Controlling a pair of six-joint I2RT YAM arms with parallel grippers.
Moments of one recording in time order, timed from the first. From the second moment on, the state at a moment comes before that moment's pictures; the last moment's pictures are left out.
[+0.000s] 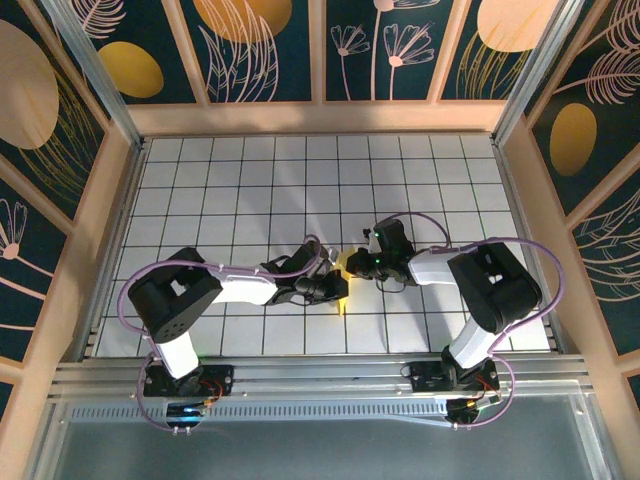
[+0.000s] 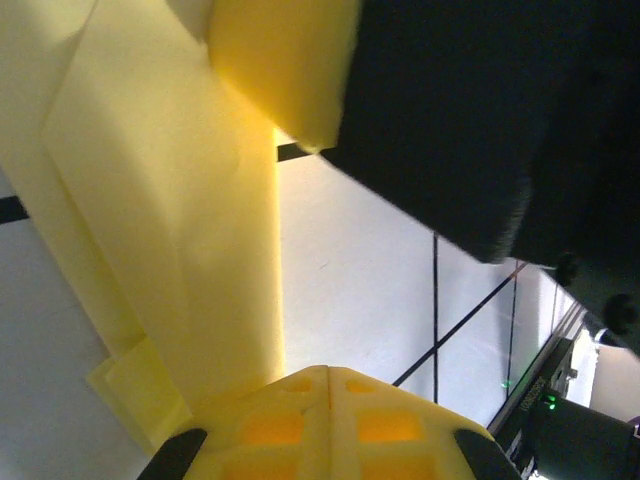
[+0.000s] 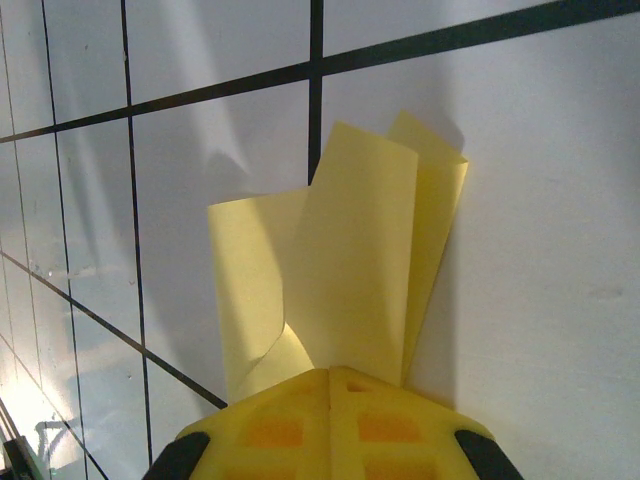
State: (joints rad) left arm -0.92 1.77 0.77 0.21 0.36 -1.05; right arm 0.52 1.66 0.61 0.18 -0.45 0.71
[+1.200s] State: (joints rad) left arm -0.95 1.82 0.76 0.24 0.31 -1.07; right arm 0.53 1.65 0.66 0.07 -0.45 0.70
